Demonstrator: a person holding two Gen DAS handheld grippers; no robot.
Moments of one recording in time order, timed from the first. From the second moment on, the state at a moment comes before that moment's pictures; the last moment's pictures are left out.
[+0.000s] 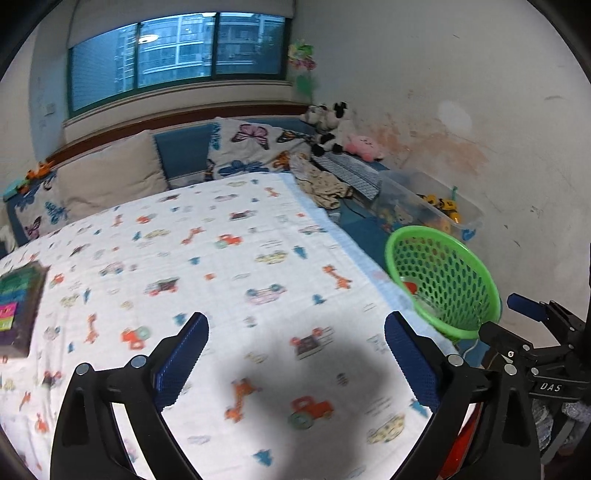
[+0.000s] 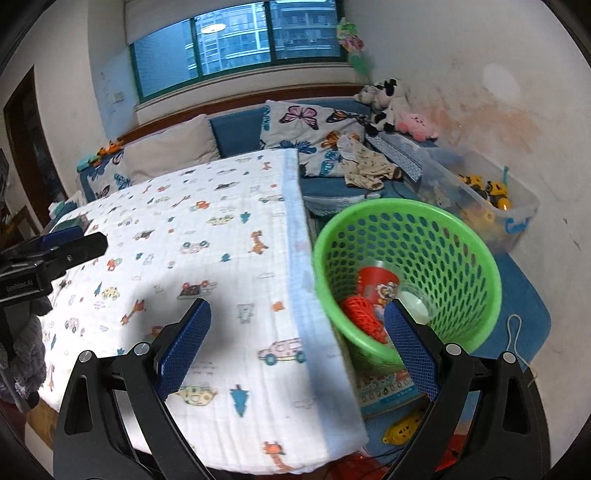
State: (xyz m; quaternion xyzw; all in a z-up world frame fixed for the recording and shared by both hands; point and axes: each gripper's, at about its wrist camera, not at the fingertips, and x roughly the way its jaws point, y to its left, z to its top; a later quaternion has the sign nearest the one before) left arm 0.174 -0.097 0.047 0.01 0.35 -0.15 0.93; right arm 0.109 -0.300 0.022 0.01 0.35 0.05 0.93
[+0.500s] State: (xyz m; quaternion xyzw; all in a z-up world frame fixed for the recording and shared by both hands) left arm 0.134 -0.027 0.044 0.00 0.33 -0.09 0.94; right arm 0.105 -0.256 0.017 0.01 0.35 0.07 0.93
